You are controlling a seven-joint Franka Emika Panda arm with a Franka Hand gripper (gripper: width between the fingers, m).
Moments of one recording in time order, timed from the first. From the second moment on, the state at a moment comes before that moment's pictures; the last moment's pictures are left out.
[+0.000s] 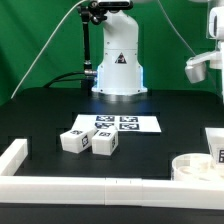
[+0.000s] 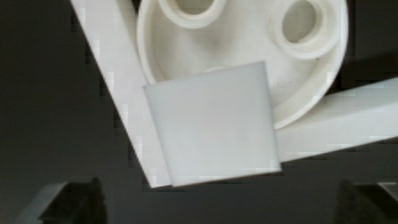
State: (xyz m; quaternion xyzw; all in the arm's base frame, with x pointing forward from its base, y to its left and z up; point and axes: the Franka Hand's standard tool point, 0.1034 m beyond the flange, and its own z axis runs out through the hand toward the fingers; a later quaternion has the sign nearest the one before) arm 0.649 0.117 0.101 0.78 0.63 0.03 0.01
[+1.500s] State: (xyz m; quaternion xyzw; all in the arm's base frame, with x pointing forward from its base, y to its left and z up) arm 0.646 0.113 0.082 0.71 0.70 0.01 0.02
